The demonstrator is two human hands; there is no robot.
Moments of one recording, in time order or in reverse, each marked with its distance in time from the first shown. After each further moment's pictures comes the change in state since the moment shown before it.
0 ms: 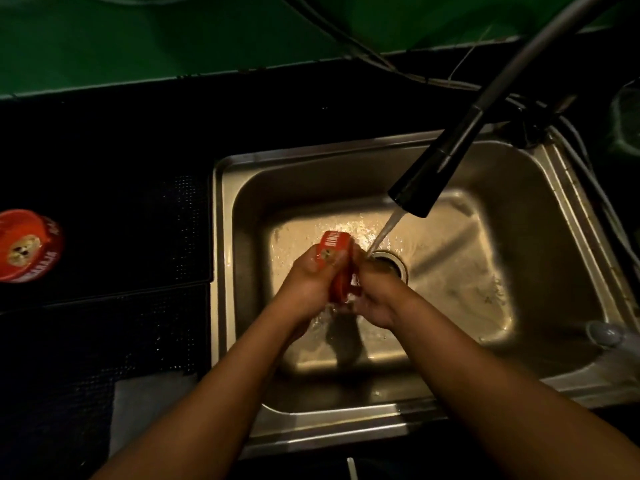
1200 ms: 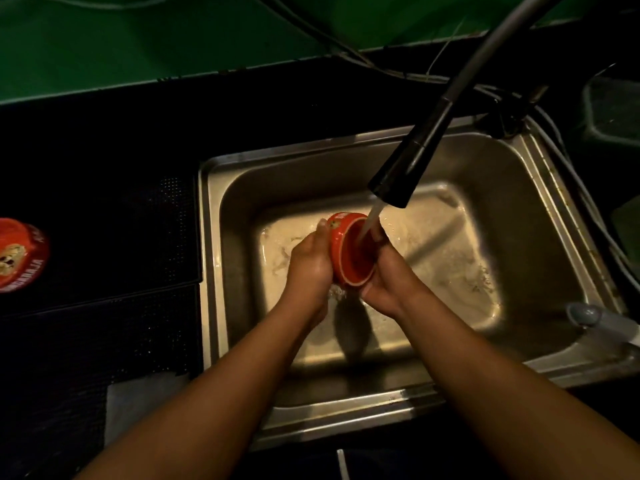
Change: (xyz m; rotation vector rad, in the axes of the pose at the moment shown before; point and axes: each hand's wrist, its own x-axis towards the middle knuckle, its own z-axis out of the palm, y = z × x) left_hand 0.009 0.008 0.035 -0.044 0.262 0.060; right_hand 0.001 -0.010 -0.027 0.348 -0.123 -0.097
